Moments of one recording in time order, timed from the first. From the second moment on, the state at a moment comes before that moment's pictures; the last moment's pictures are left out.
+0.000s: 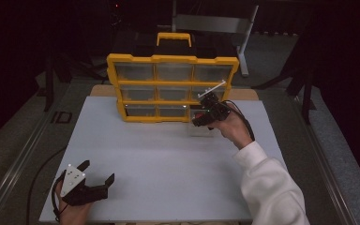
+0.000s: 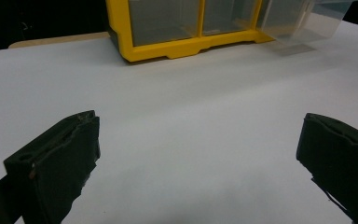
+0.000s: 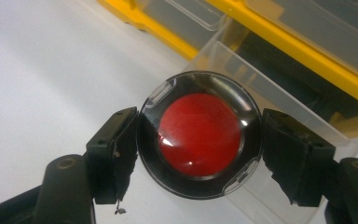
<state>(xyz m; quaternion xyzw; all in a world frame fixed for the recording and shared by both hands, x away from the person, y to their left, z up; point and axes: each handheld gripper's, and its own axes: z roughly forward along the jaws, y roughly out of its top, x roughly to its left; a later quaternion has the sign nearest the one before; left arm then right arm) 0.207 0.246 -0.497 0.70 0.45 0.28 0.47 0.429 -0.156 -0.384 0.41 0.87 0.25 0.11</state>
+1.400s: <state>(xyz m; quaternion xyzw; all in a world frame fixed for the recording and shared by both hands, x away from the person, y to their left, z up) 0.207 0.247 -0.497 0.70 0.45 0.28 0.47 0.443 -0.179 -0.393 0.45 0.85 0.24 0.12</state>
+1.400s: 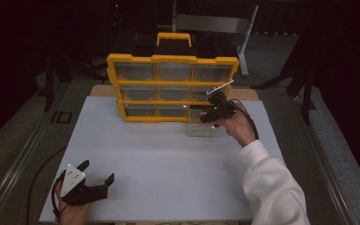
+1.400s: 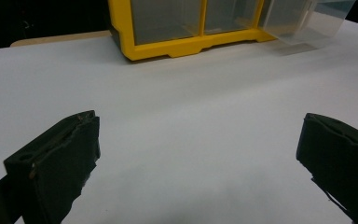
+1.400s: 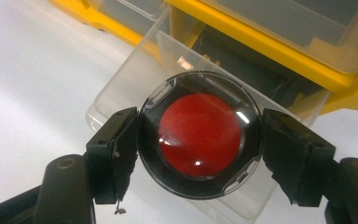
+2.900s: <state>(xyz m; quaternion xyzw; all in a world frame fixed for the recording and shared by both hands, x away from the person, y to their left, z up) 0.207 0.245 -0.497 0.70 0.45 0.29 0.47 0.446 -0.192 -0.394 0.50 0.82 0.24 0.16</state>
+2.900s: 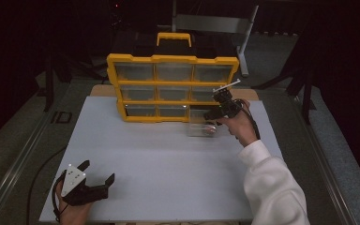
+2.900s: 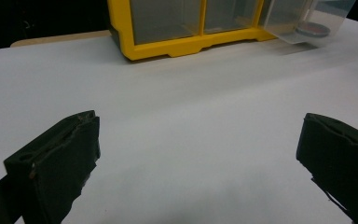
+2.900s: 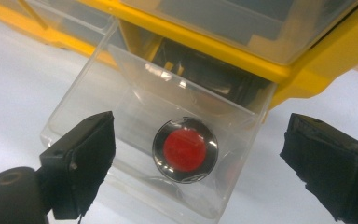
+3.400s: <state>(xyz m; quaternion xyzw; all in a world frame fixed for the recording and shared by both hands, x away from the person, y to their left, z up) 0.207 0.246 -0.497 0.70 0.45 0.29 0.47 0.437 -0.191 -0.394 0.47 0.83 0.24 0.15</state>
